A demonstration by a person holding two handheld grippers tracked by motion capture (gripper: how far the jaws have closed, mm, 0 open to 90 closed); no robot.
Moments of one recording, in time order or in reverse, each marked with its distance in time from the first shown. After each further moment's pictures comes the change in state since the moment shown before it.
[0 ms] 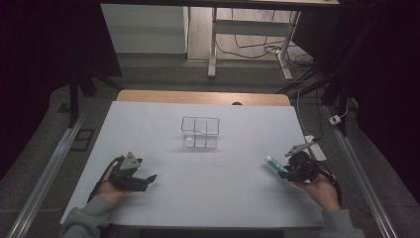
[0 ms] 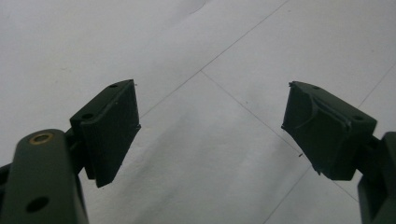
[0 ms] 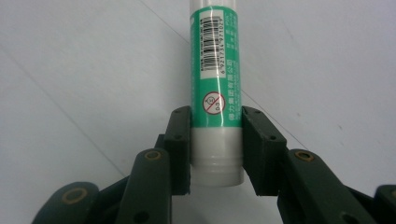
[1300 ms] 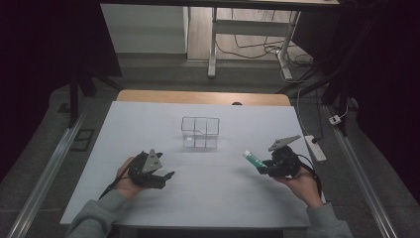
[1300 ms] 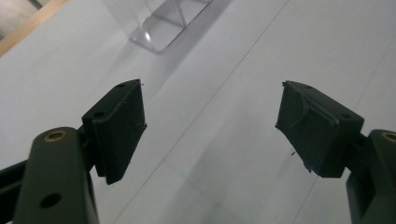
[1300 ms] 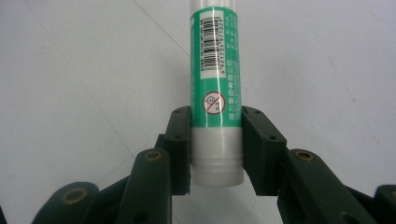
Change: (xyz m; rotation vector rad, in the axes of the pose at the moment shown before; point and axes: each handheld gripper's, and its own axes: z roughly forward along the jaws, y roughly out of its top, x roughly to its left) left arm -0.040 0.052 0.013 -0.062 0.007 0.233; right arm 0.034 0.045 0.004 -0.126 0.153 -0.041
